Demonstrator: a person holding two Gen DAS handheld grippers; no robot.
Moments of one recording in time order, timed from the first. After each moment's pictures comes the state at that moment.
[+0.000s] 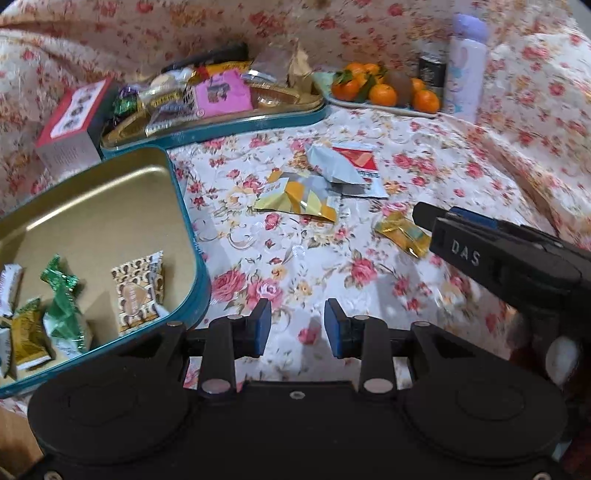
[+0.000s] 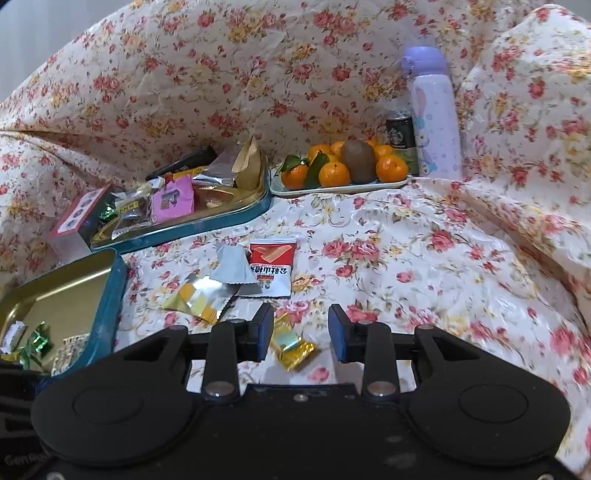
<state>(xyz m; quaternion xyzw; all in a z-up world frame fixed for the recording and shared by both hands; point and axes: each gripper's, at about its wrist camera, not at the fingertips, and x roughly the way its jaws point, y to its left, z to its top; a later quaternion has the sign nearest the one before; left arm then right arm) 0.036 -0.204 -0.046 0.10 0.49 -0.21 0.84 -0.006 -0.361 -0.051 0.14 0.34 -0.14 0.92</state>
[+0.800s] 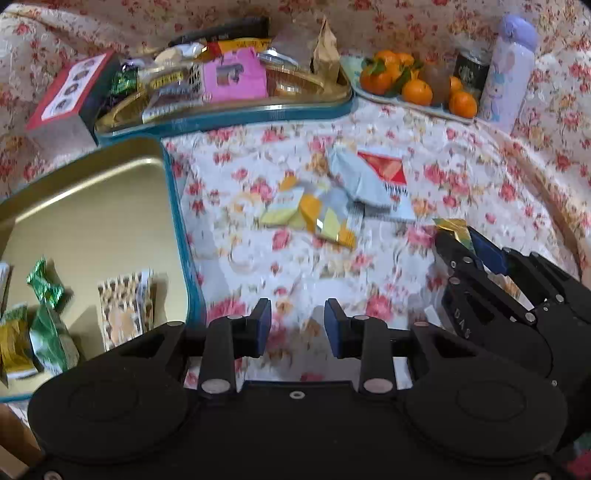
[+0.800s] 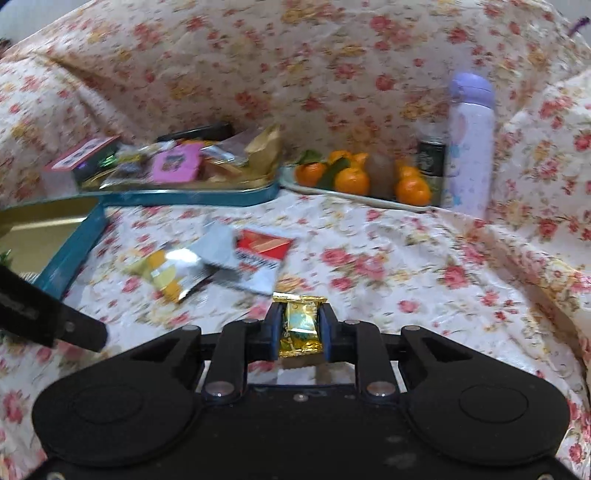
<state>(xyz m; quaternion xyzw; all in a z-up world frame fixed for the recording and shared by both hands) 0.079 -0.220 -0.050 0.09 0.53 -0.18 0.83 0.014 -0.368 -0.084 0.02 0.33 -0.11 0.94</state>
